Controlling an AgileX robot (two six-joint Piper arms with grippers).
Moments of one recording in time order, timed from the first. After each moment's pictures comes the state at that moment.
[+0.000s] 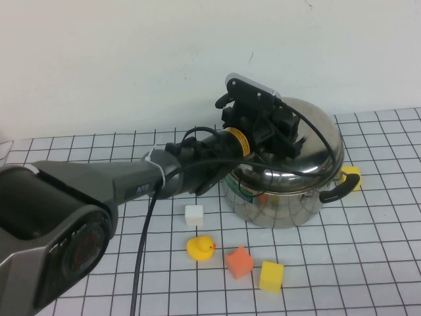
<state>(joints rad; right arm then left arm) 0.01 -0.01 0.02 -0.01 0.42 -0.23 -0.55 2.28 -1.59 0.43 -0.47 -0.42</state>
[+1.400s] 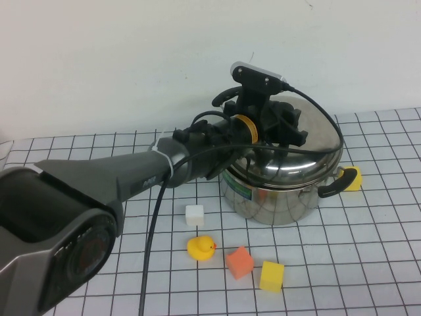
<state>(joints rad) 0.01 -0.01 0.02 -0.01 0.42 -0.23 -0.57 2.28 -1.71 0.47 -0.26 -0.52</state>
